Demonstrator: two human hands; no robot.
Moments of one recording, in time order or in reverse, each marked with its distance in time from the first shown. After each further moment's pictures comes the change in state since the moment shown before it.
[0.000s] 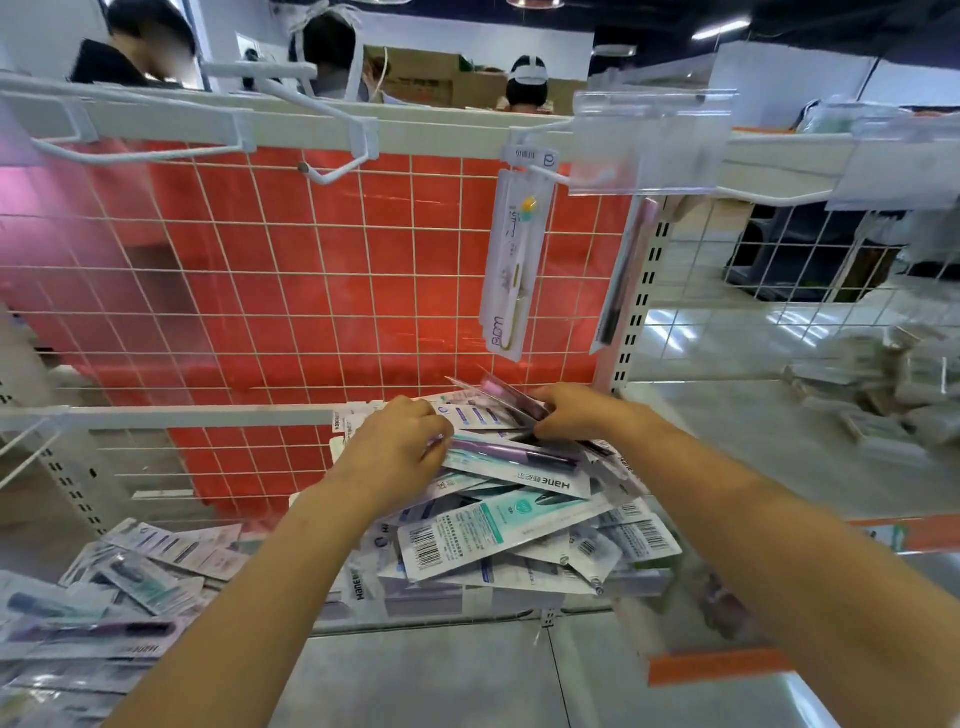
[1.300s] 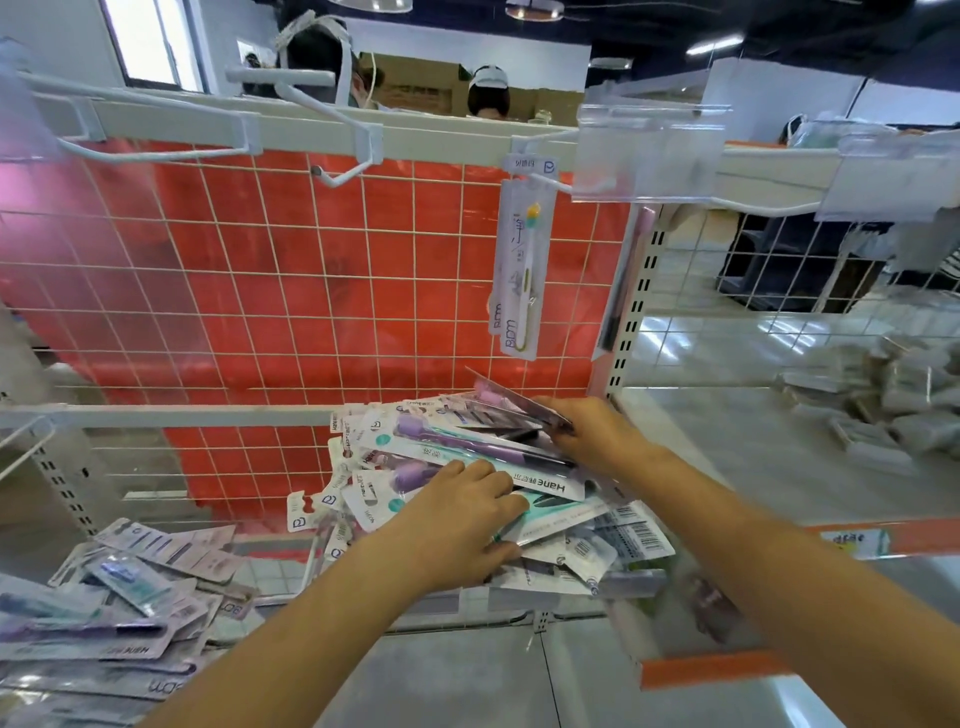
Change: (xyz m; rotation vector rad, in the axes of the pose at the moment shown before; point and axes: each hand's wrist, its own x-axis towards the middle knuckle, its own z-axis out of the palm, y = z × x) left_hand -0.022 0.050 0.028 0.226 -0.232 0.361; right_hand -0.022 0.026 0.025 -0.108 0.353 -0.218
